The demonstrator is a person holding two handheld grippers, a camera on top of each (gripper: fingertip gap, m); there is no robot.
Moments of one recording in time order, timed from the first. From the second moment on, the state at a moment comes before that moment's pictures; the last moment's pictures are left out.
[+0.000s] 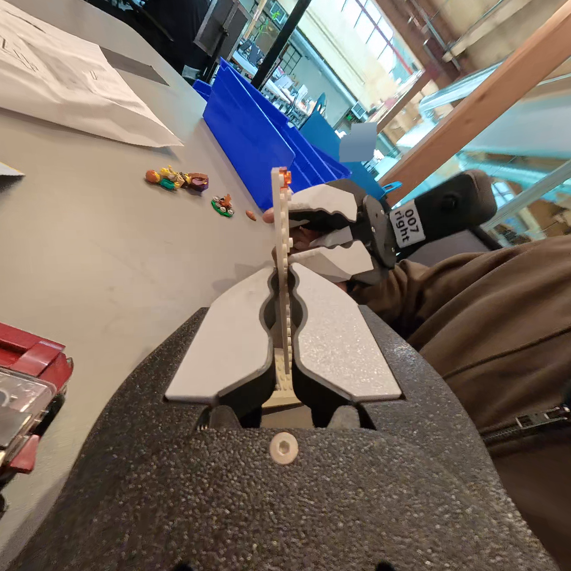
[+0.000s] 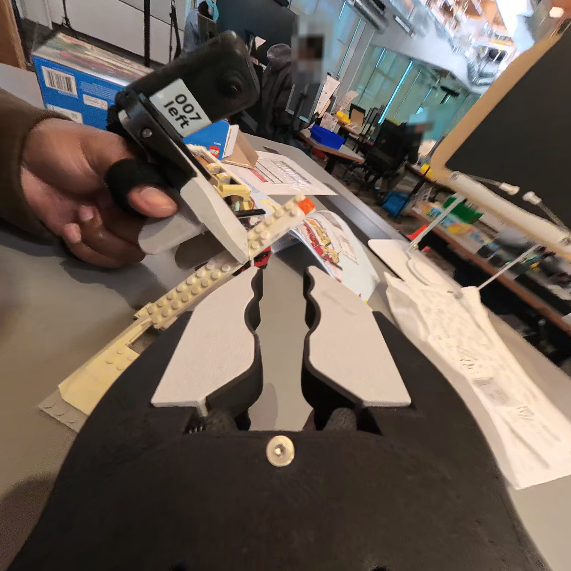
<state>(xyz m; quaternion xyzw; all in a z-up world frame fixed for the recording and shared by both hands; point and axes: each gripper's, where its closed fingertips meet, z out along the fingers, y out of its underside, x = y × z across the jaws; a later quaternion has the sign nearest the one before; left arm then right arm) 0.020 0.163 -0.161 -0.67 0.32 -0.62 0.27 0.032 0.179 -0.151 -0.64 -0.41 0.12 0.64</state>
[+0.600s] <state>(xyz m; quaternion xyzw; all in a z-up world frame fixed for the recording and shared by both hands) 0.026 0.167 -0.157 -0.63 0.48 -0.34 0.51 0.034 0.170 -0.109 -0.65 -0.27 0.30 0.64</state>
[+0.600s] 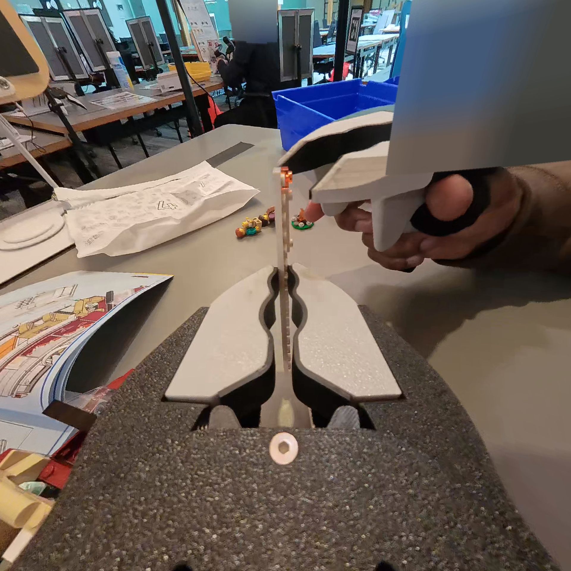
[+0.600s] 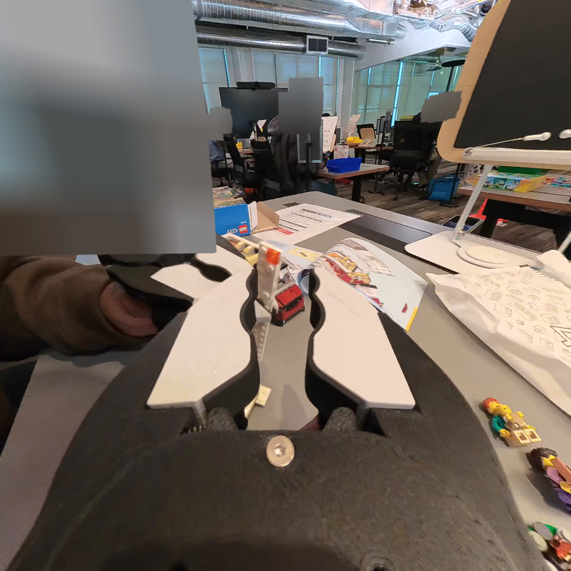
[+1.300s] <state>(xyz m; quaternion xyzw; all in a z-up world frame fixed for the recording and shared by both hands) 0.030 0.160 -0.163 -0.60 0.52 -0.27 0.54 0.028 0.166 -0.117 -0.66 -0.27 0.33 0.62</state>
